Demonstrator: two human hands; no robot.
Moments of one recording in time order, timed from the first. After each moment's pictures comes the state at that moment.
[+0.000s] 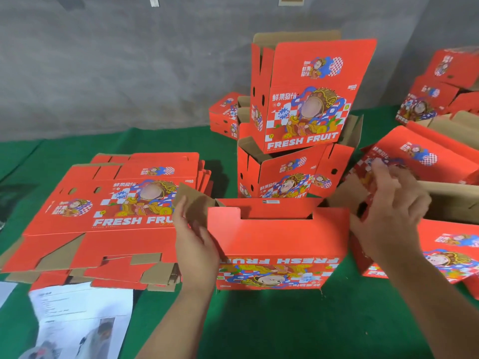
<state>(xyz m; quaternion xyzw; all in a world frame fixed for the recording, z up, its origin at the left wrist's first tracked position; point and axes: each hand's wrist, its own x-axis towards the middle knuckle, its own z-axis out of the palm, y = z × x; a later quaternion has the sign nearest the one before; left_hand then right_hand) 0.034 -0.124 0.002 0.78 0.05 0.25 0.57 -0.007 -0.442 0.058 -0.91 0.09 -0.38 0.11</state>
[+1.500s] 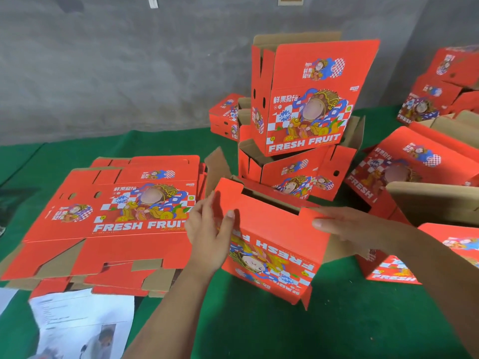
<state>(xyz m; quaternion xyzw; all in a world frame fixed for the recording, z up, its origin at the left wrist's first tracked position) 0.070 -0.131 0.002 0.87 -0.02 0.16 0.47 0.025 -0.432 0.083 -0.81 -0.03 0.24 0.54</state>
